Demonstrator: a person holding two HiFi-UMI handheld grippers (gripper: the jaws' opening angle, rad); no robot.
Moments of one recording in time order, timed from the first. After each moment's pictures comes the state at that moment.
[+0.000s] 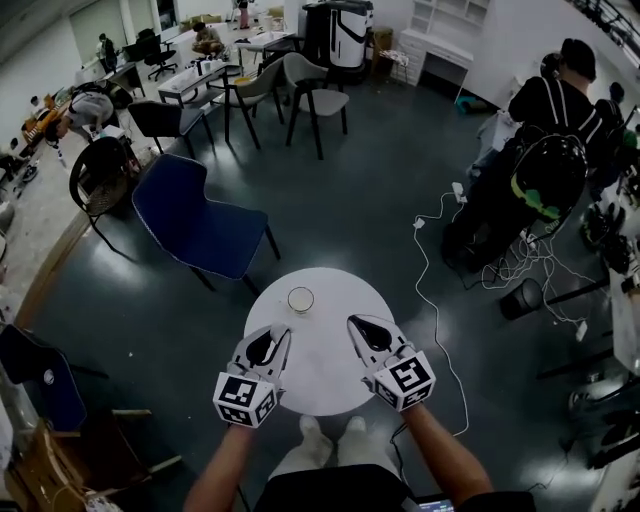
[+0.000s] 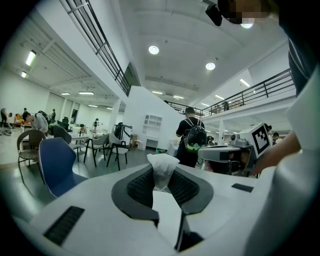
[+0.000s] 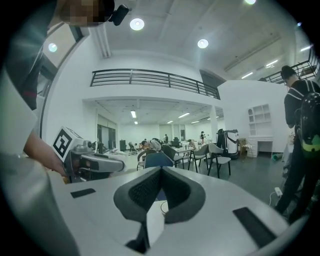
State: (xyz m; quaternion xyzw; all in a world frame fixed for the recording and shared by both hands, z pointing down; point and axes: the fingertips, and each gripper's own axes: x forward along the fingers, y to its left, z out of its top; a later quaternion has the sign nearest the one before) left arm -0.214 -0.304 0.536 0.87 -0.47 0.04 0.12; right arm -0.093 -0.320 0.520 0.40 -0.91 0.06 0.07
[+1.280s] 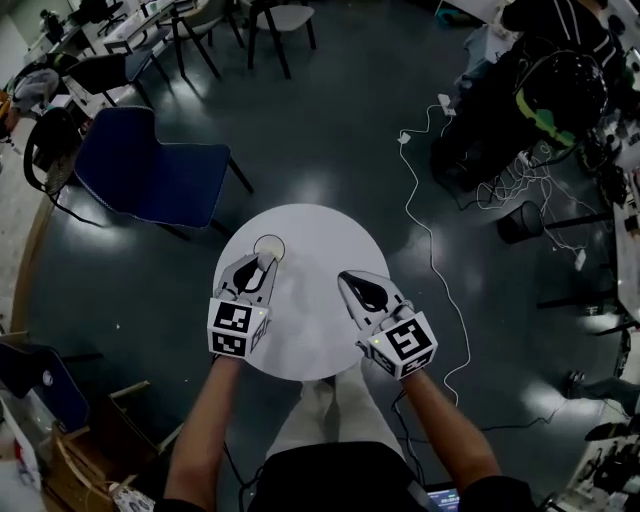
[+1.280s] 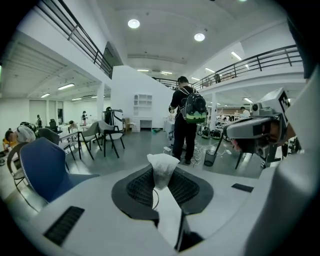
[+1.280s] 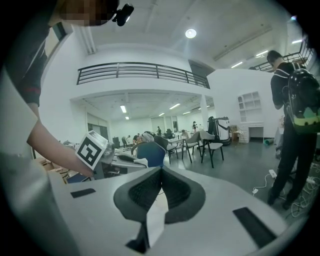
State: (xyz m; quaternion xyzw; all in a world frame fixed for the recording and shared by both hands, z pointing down) left arm -0.146 -0.457 0.703 0.88 -0.42 0.20 0.11; right arm -0.031 -0.402 0.651 0.43 -0.89 0.13 0.10
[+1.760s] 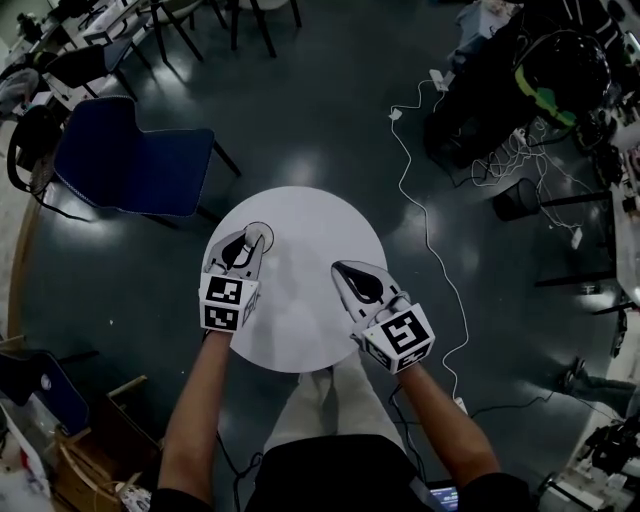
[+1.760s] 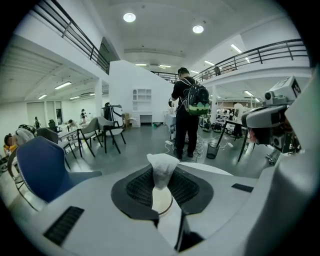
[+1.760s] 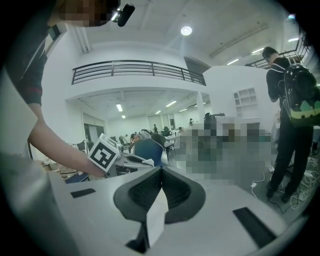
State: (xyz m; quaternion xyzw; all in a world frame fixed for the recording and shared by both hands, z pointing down) left arm -0.142 -0.503 0.757 0.87 -0.42 0.23 0.11; right arm -0.022 -0.415 0.683 0.44 -0.88 0.15 0.10
